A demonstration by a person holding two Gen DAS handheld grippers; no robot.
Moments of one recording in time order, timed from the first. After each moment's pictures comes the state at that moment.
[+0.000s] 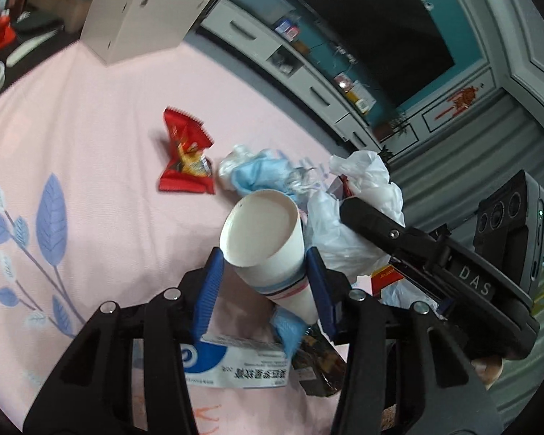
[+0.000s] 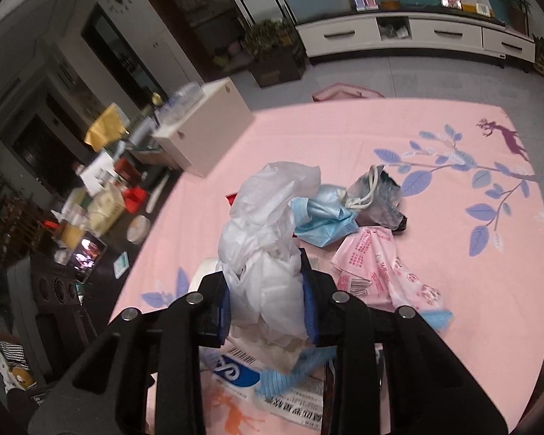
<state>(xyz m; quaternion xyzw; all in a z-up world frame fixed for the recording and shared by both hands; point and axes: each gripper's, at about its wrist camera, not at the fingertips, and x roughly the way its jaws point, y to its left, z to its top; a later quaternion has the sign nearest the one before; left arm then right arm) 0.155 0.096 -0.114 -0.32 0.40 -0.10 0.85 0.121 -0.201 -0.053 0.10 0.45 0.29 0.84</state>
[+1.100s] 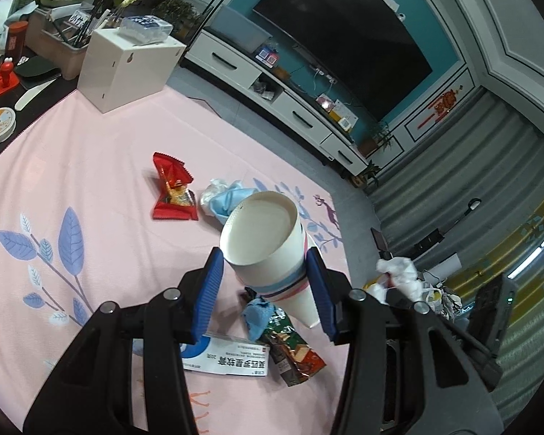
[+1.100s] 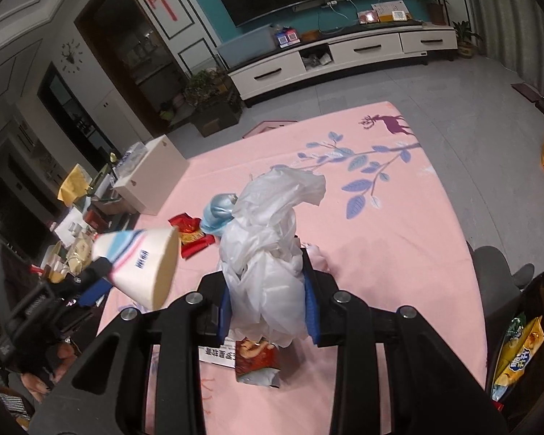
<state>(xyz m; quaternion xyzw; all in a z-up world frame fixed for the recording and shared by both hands) 0.096 0.099 -0.067 -0.31 0.35 -0.10 0.88 0.054 -0.312 -0.045 0.15 0.41 0.16 0.89</state>
